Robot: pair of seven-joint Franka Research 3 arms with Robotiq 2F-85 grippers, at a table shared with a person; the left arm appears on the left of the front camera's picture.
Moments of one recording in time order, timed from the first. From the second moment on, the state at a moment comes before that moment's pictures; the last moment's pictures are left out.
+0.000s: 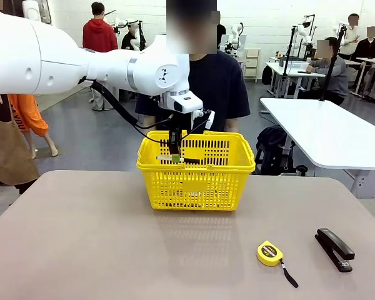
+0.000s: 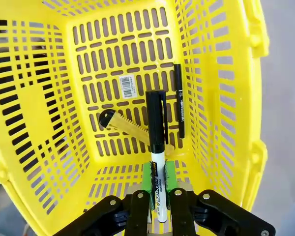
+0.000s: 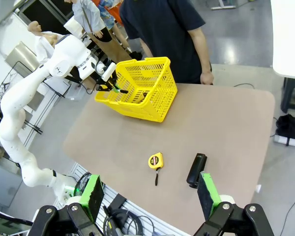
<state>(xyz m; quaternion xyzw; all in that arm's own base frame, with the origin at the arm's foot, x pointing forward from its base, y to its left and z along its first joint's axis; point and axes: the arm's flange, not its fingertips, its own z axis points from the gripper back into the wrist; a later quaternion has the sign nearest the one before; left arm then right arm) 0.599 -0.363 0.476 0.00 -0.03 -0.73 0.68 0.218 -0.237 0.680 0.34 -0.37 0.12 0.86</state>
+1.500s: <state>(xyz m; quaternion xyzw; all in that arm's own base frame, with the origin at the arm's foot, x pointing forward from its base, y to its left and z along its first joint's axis) 0.588 -0.357 0.554 0.00 -0.06 -0.72 0.69 0.218 -0.237 0.679 0.34 -0.37 0.12 0.86</state>
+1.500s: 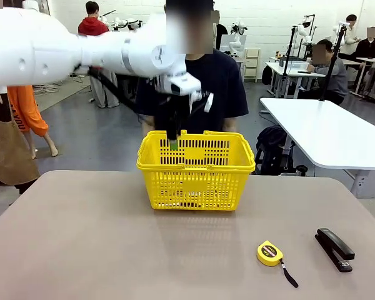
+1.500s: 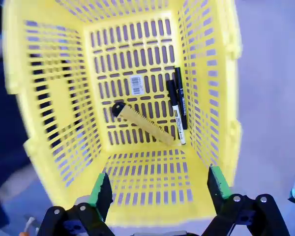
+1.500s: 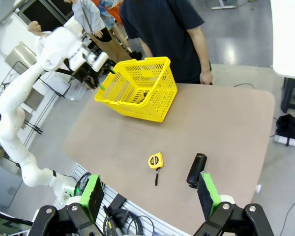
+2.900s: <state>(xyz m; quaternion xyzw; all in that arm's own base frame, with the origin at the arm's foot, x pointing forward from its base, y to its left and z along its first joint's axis) 0.338 -0.053 0.647 -0.03 -0.26 -0.57 0.78 0.217 -0.237 0.679 0.34 -0.37 0.12 0.86</state>
